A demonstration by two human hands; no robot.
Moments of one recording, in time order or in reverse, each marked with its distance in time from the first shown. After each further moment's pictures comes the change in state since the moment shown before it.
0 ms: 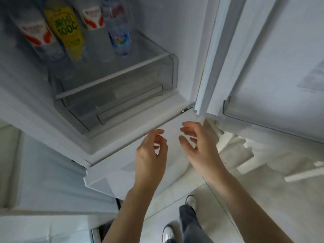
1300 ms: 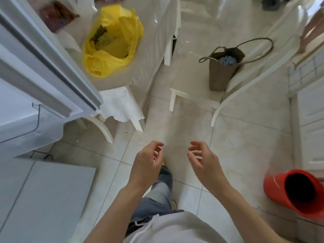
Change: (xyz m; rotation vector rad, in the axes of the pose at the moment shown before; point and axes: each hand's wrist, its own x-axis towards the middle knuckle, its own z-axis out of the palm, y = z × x) left_hand -0.301 0.237 0.448 0.091 -1.071 0.242; right_hand -0.351 0.267 -0.451 0.000 0.547 0.860
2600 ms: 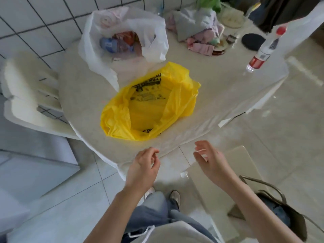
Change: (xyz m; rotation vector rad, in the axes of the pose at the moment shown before) left_hand 0.464 0.052 -0.037 -0.001 0.548 -0.481; right_hand 0.602 -0.208 -0.057 -0.443 -0.614 -0.543
